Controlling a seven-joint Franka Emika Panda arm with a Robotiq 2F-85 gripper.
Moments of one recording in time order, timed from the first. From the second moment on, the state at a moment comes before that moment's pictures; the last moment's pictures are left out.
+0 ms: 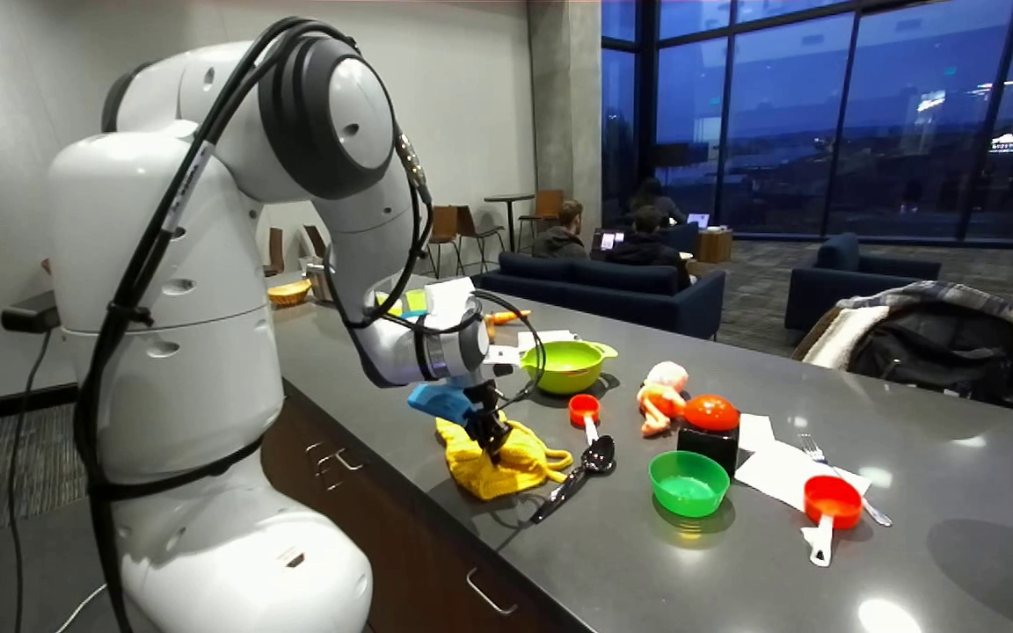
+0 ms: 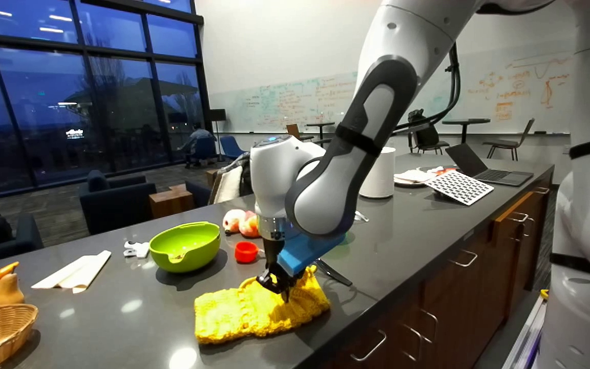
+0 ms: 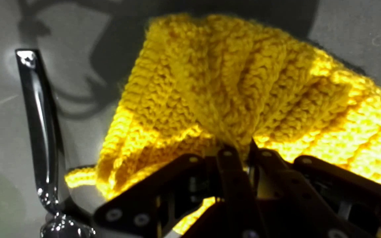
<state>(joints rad) 0.22 0.07 0.21 -2.49 -0.31 2.62 0.67</state>
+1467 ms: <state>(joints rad) 0.31 0.25 0.31 -1.96 -0.03 2.25 0.19</state>
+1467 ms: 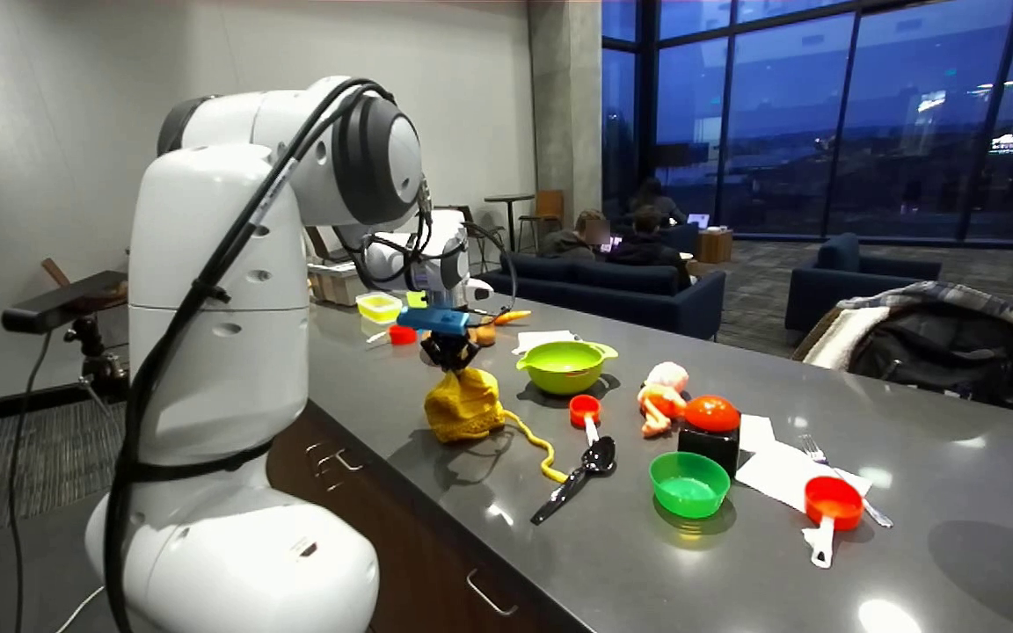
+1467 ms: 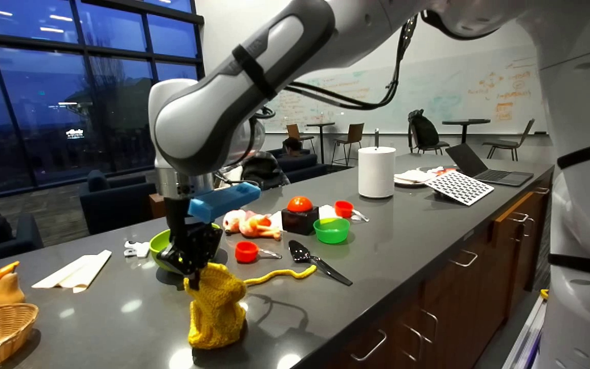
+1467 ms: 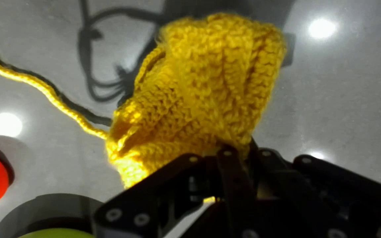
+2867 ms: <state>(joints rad) 0.33 0.47 0.32 -1.88 0.12 2.36 0.04</state>
